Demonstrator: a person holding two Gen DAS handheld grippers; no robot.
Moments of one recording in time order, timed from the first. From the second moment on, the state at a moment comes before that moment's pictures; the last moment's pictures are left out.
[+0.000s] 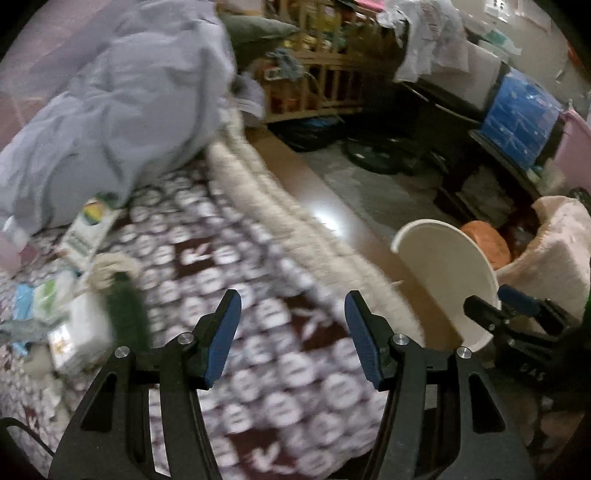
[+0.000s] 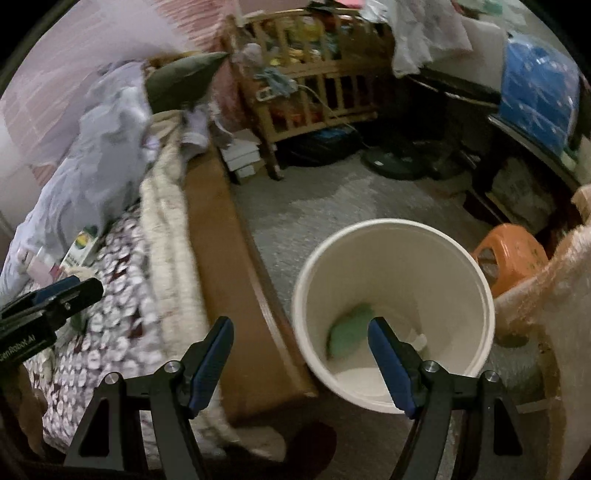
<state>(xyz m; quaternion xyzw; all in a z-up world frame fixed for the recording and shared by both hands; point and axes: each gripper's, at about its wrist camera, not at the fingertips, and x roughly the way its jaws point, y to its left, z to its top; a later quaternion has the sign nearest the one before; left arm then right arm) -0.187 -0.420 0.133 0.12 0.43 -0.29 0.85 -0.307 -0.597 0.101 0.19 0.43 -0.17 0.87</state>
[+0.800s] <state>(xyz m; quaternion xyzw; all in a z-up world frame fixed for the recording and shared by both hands) -0.183 -0.193 0.126 0.07 0.43 -0.12 0.89 -0.229 -0.425 0.108 0.12 0.45 -0.03 0.88</state>
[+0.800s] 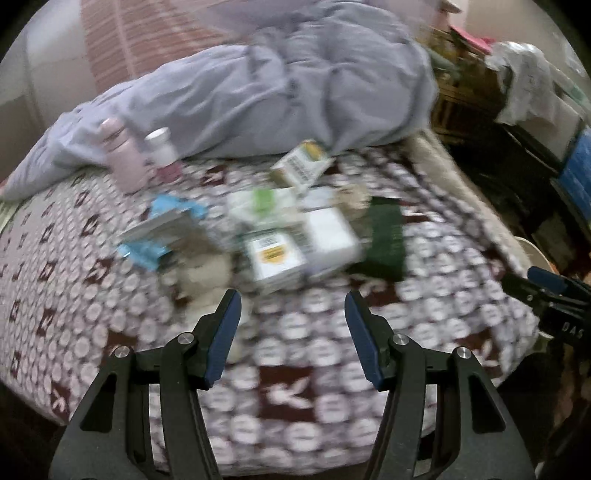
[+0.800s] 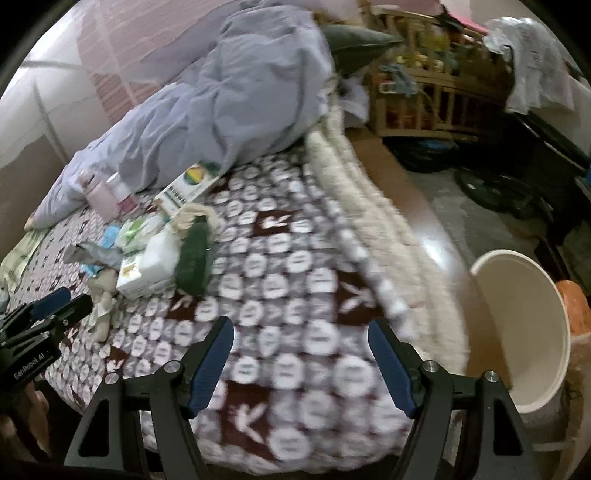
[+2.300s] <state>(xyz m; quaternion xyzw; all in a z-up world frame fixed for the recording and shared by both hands) -0.129 -0.130 0.091 -0.05 0.49 -0.17 0.85 -0.141 -0.359 0.092 0.13 0.45 0.07 0.88</state>
